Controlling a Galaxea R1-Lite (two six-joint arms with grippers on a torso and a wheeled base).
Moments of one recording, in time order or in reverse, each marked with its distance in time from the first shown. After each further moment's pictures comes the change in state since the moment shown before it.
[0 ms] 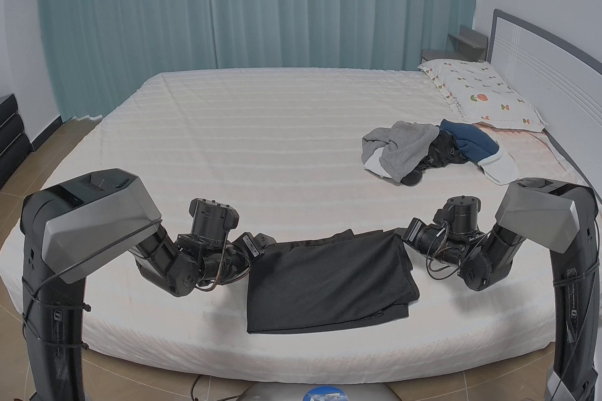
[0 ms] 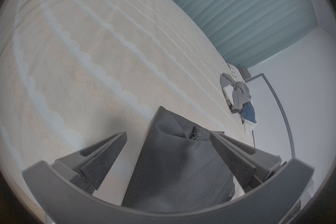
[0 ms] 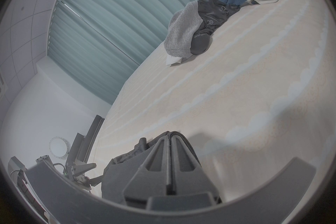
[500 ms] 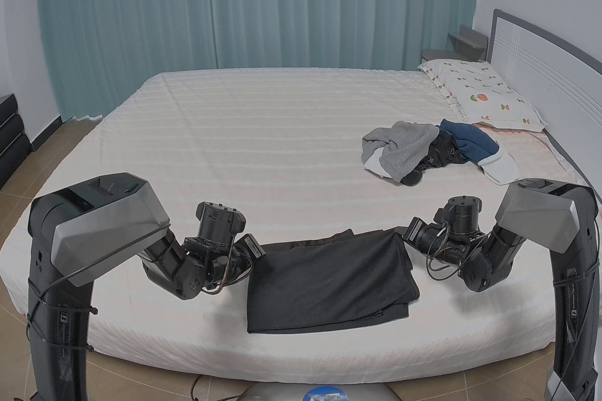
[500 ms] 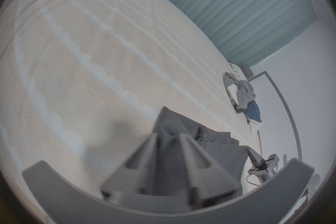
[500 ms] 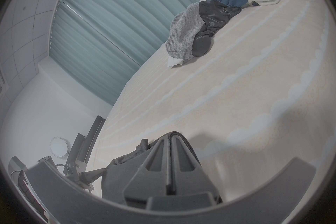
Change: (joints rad) left arm -0.016 0.031 -0.021 -0.008 0.118 -0.001; right arm 0.000 0.000 0.010 -0.028 0.000 -0.001
